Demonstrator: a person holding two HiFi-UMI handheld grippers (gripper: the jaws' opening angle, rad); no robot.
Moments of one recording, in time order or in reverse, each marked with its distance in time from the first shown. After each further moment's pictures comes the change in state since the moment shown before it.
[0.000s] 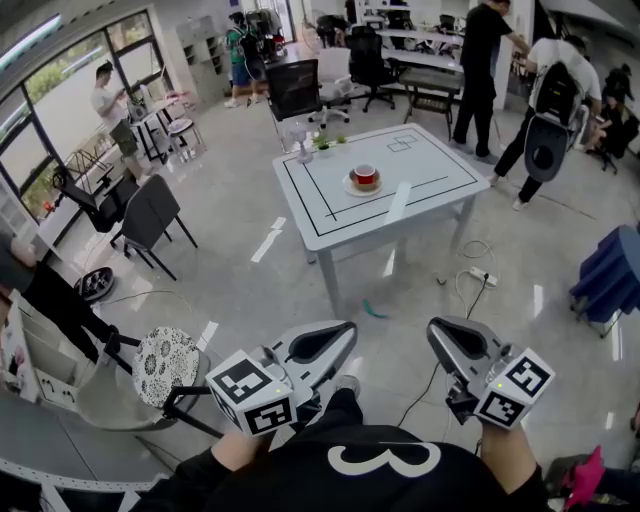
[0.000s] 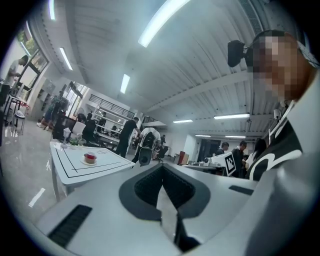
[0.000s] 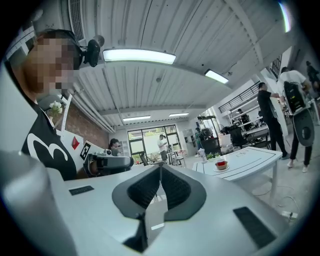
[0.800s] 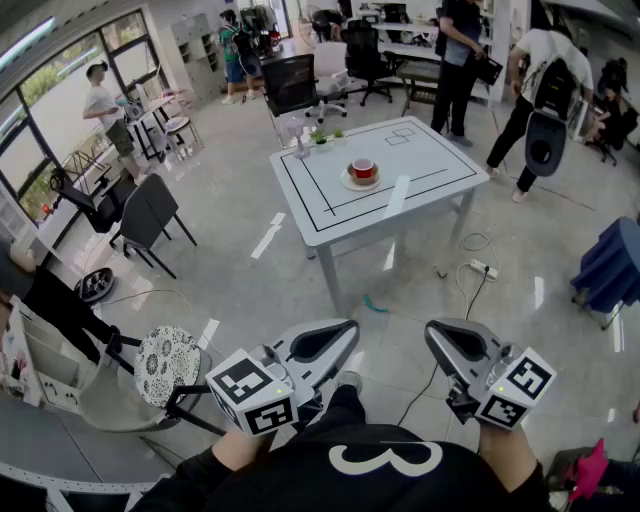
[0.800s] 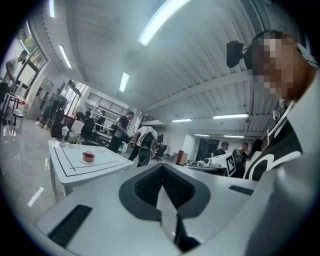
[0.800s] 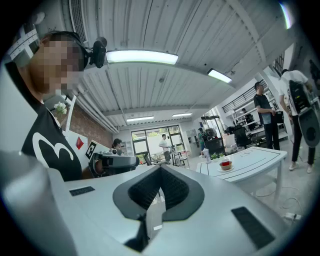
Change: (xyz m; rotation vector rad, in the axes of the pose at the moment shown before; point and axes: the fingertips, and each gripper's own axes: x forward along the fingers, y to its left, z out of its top) left arm 0.004 -0.002 0.000 0.000 0.013 -0.019; right arm -0.001 0.010 -0.001 -0.011 -0.010 0.040
